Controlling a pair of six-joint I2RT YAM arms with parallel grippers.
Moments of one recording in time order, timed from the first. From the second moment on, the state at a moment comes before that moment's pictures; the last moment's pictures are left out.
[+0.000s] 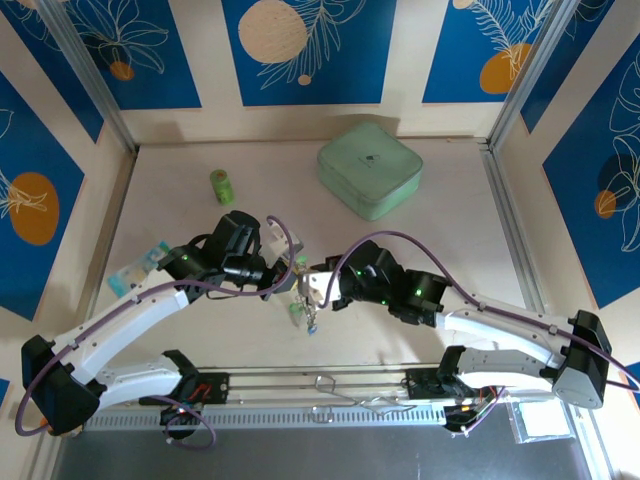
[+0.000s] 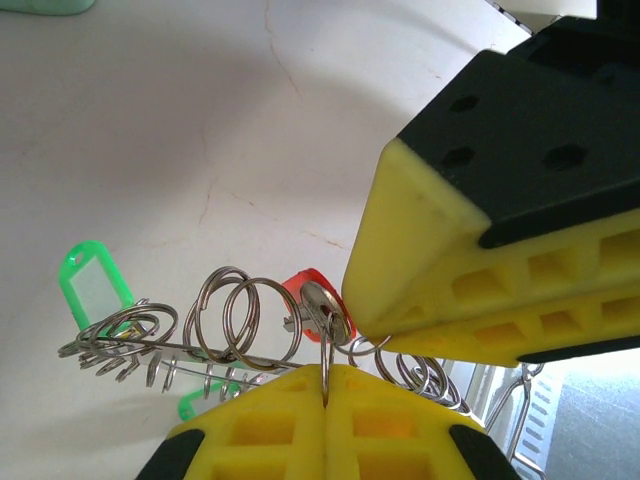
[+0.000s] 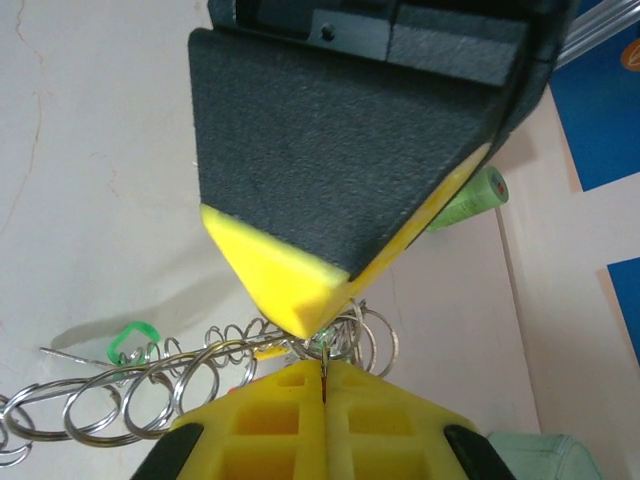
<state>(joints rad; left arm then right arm) -0.75 1.10 0.99 -0.68 0.45 0.00 1.06 1.09 0.83 -0.25 -0.02 -0.83</state>
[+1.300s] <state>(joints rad) -0.75 0.93 0.57 0.06 0.66 0.48 0.83 1.00 0.78 -0.28 -0.52 -0.47</state>
